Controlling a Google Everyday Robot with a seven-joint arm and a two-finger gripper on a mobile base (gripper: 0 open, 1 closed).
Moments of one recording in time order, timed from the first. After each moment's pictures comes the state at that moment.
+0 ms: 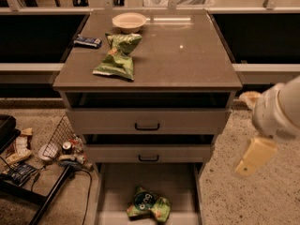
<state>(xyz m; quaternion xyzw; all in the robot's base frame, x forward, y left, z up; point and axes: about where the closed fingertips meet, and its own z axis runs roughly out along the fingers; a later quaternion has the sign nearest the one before) 0.411 -0.205 0.850 -0.58 0.79 0.01 0.21</state>
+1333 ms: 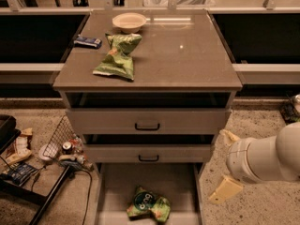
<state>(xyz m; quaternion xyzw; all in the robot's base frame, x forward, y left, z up) 0.399 -0.182 0.723 -0.56 0.78 0.03 0.27</state>
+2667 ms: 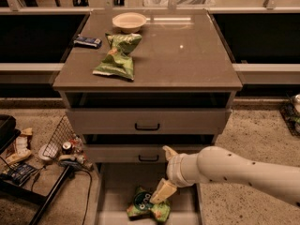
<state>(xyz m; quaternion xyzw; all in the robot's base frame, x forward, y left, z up) 0.455 -0.036 0.561 -0.58 0.73 0.15 0.32</state>
